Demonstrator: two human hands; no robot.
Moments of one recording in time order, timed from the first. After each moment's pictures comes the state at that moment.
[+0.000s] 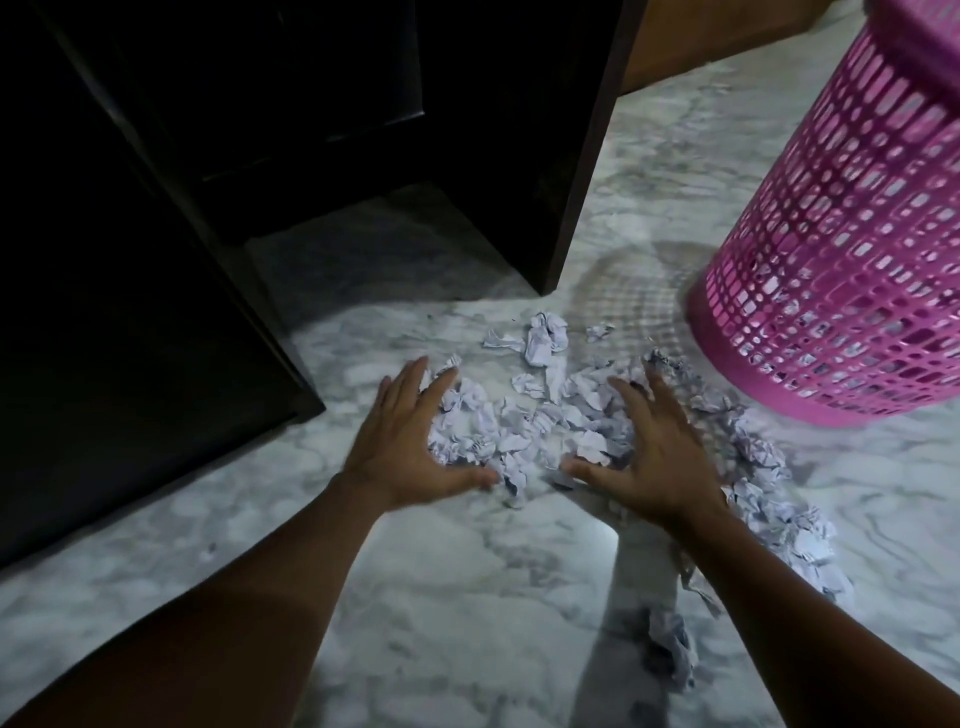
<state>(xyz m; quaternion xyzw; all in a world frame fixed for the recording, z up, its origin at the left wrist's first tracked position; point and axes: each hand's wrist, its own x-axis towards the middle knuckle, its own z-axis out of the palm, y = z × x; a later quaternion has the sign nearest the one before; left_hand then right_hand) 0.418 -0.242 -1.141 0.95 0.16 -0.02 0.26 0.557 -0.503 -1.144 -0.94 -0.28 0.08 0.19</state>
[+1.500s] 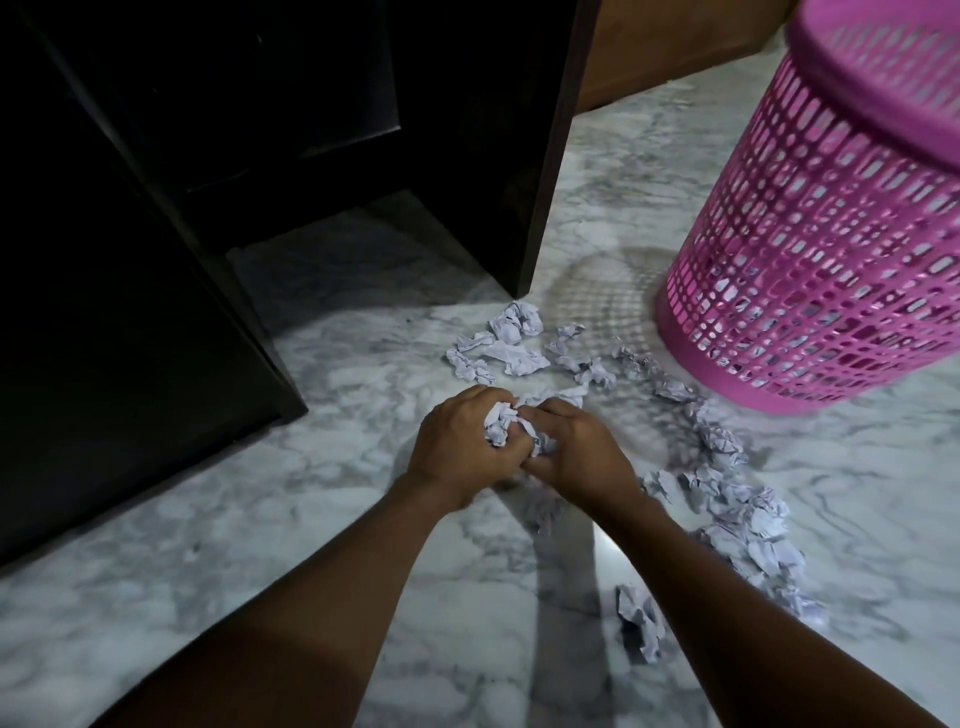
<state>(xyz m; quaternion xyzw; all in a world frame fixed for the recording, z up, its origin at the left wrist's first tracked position) 0.454 -0.317 -1.124 0.91 0.13 0.20 0.35 0.531 -0.458 -1.133 -0.85 -0.42 0.03 0.33</state>
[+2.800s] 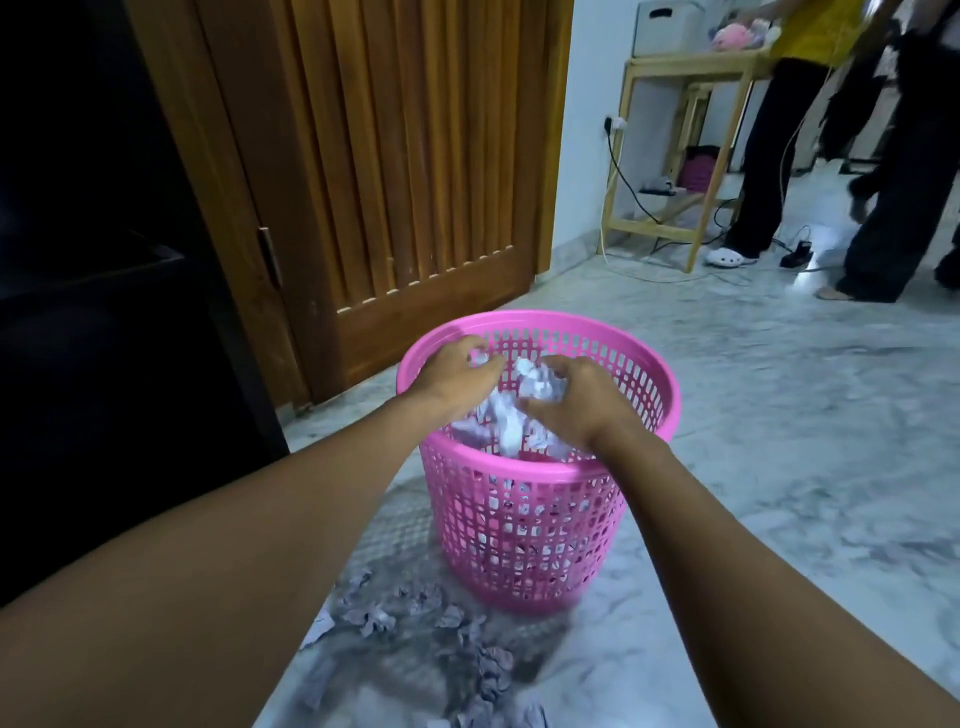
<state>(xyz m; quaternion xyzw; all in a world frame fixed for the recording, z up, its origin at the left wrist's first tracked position) 0.725 -0.483 -0.841 0.89 0.07 0.07 0.45 0.735 -0.652 -0.850 -0.93 -0.15 -0.03 0.33</state>
